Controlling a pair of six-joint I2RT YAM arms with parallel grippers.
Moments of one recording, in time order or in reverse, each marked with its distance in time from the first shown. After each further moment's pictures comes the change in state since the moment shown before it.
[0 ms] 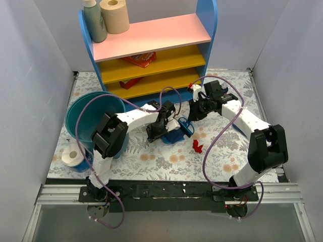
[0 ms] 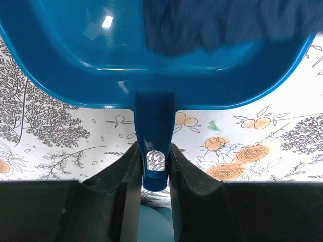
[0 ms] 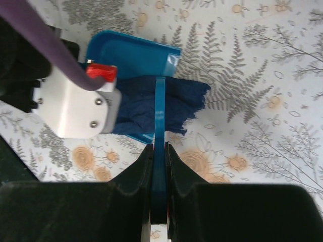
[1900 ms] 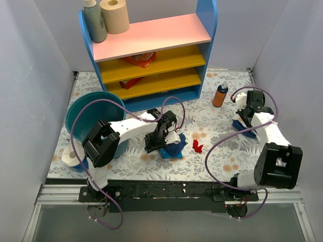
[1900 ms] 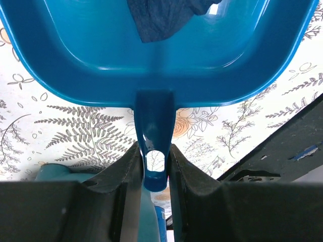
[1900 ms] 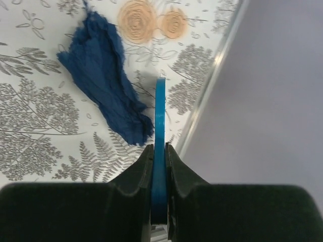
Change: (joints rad) left arm -0.106 -0.162 -0.137 -0.104 0.056 0.061; right arm -0.466 -0.233 -0.239 0.015 0.710 -0.542
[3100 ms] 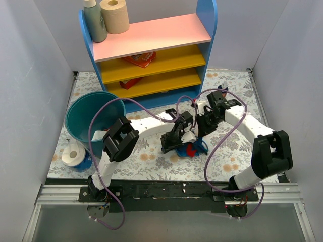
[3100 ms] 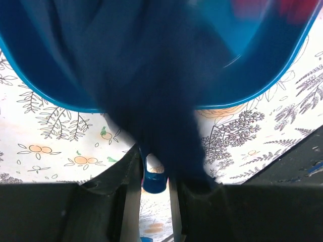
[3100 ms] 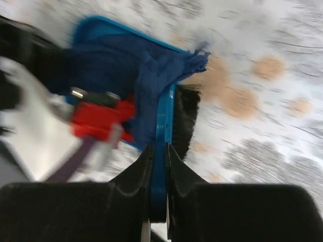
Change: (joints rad) left arm -0.097 0.239 0.262 0.006 0.060 -0.121; right arm 0.462 0.148 0.122 -0.294 -0.558 0.403
